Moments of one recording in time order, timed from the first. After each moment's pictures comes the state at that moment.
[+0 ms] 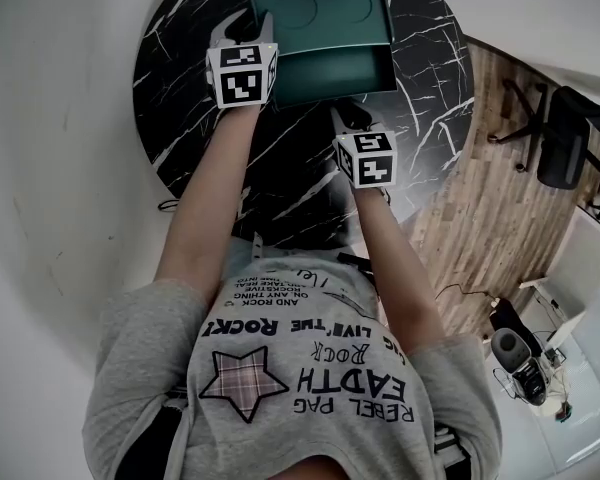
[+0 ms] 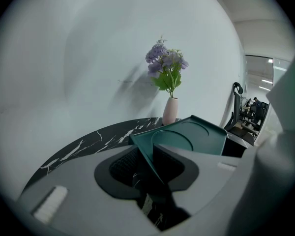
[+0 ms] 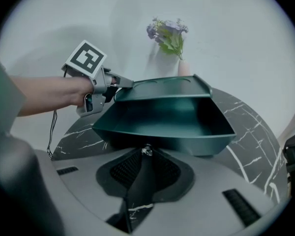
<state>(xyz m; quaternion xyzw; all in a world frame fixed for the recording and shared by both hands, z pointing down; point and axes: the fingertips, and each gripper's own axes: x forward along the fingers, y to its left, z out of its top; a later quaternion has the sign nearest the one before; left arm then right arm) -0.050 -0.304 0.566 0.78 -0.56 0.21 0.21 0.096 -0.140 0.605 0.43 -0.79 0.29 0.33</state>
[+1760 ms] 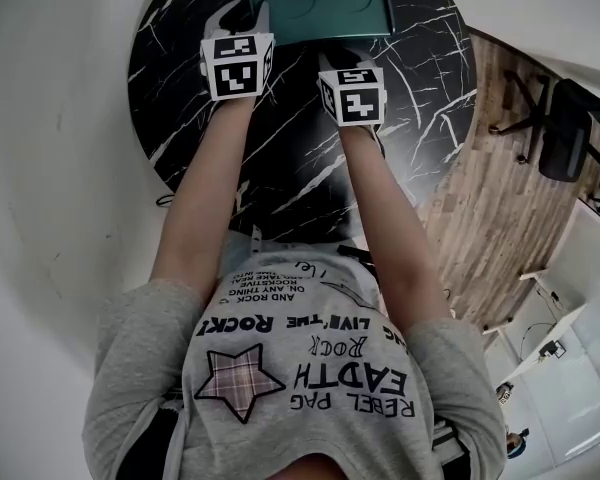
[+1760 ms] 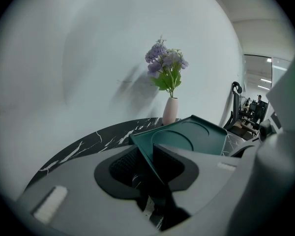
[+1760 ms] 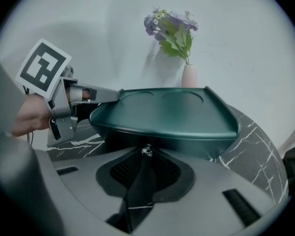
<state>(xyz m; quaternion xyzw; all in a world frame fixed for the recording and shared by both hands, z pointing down) -0.052 -0.308 0.565 0.78 -0.55 0.22 0.20 0.068 -0.233 0.604 0.44 -0.79 0.26 0.33</state>
